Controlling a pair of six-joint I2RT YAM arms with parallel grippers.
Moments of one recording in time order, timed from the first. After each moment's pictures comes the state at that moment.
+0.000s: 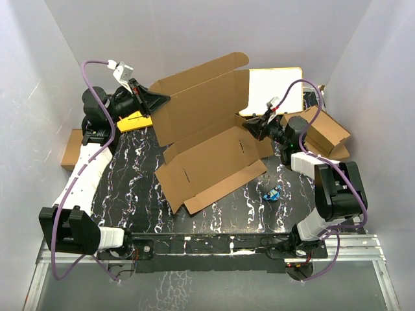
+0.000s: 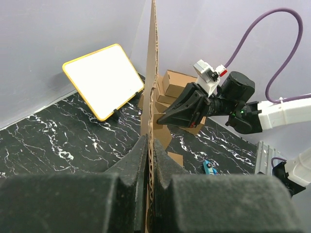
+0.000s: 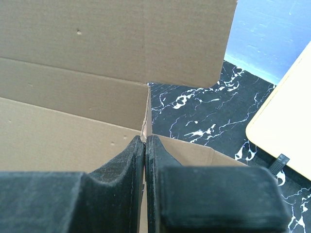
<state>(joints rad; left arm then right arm) -0.10 1.31 1.20 0.28 0.90 -0.45 0.09 1.59 0.76 0.86 -0.78 0.10</state>
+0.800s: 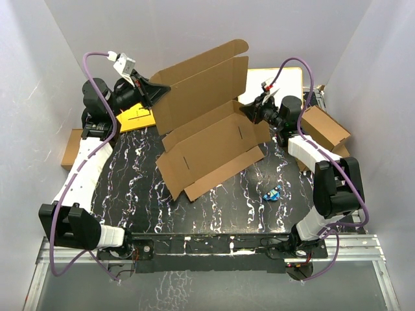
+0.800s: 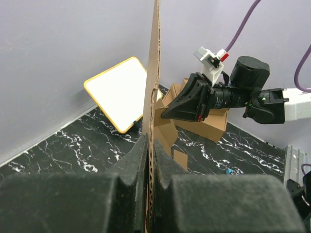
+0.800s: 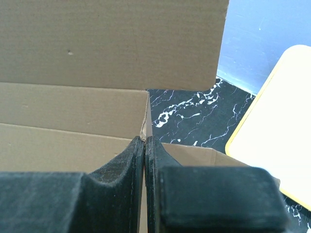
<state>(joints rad) -0.13 1.35 1.31 0.23 0.85 -0.32 0.15 1.62 1.04 0.54 -0.62 0.08</state>
